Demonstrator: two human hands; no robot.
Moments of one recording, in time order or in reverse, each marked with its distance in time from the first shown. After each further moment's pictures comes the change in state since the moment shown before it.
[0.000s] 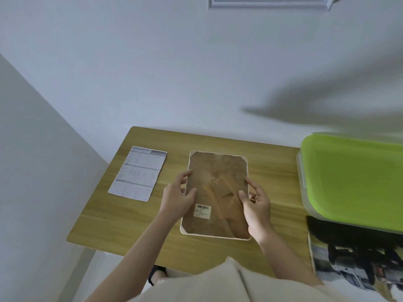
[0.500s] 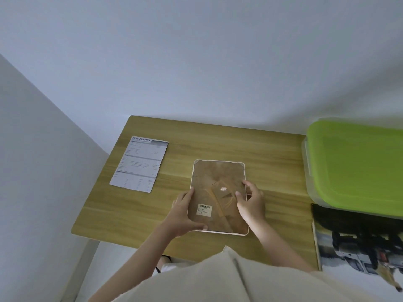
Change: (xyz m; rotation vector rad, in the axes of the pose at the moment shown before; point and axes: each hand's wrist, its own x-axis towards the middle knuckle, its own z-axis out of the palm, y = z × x) left_hand -0.016 -0.081 0.017 0.275 -0.424 -0.042; right_hand 0.006 0.042 0.002 -0.526 0.003 0.001
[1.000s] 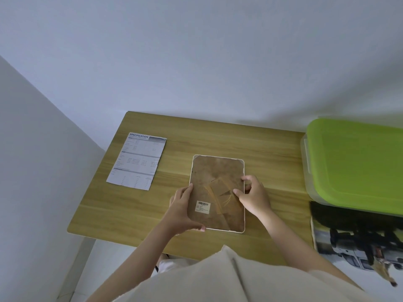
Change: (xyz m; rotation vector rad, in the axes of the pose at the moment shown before) left_hand 0.005 -0.008 0.002 0.067 0.053 0.091; right_hand 0.020 -0.008 -0.019 -0.285 -0.160 -0.045
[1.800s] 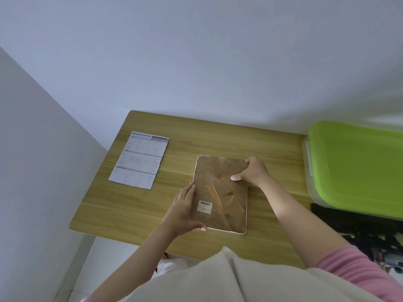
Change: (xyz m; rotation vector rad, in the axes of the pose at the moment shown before) left_hand -0.002 0.000 0.002 0.141 0.021 0.075; right_hand 0.053 -0.057 -0.029 -0.137 -0.163 0.013
